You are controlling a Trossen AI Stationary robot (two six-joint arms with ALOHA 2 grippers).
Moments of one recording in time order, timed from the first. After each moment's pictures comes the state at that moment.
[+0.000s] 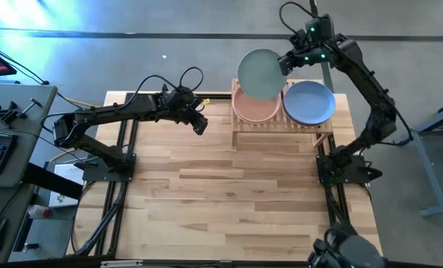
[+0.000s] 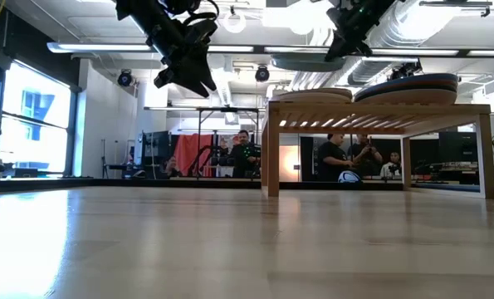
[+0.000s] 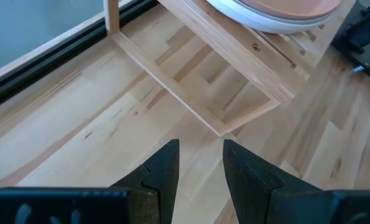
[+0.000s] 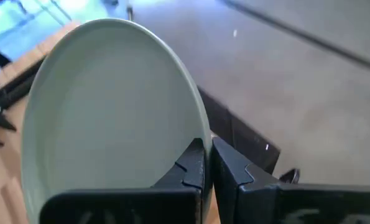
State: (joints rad) left arm 0.38 1.39 1.13 -0.52 -0.02 -0.39; right arm -0.98 1.52 1.78 -0.97 -0.29 -0.02
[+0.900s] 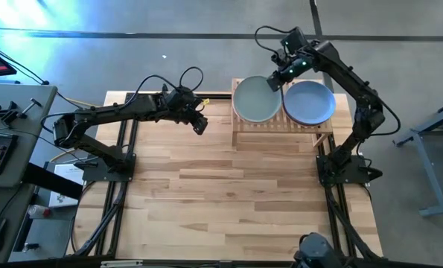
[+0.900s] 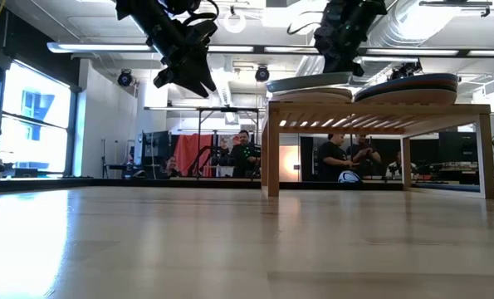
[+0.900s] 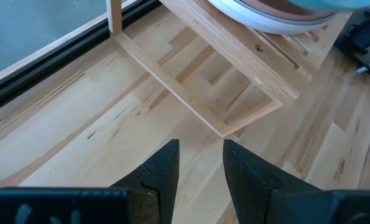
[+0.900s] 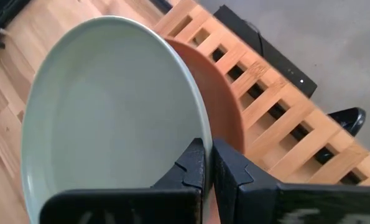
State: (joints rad) left arm 0.38 1.39 1.13 -0.52 -0.04 -0.39; right arm -0.87 1.65 1.79 -1.19 -0.29 -0.03
